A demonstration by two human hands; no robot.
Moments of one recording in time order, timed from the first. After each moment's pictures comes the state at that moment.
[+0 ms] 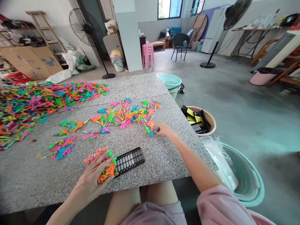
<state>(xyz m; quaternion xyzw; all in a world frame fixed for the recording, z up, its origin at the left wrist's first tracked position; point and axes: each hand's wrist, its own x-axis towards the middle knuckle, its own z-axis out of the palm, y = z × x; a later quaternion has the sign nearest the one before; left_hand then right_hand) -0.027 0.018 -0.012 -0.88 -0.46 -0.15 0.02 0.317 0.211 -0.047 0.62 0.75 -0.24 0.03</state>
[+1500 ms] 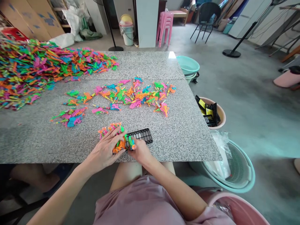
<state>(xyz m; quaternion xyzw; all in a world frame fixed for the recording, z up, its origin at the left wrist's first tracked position) -0.018 0.017 -0.005 -0.87 -0.47 -0.14 -0.08 0.156 0.044 -0.077 0.52 0.76 -0.35 -0.17</state>
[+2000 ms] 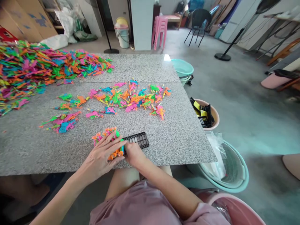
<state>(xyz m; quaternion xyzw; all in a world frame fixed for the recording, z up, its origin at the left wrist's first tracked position) -0.015 0.017 -0.003 -0.88 -0.45 -0.17 -0.06 0.150 0.047 -0.072 0.44 0.83 -0.33 -0.10</state>
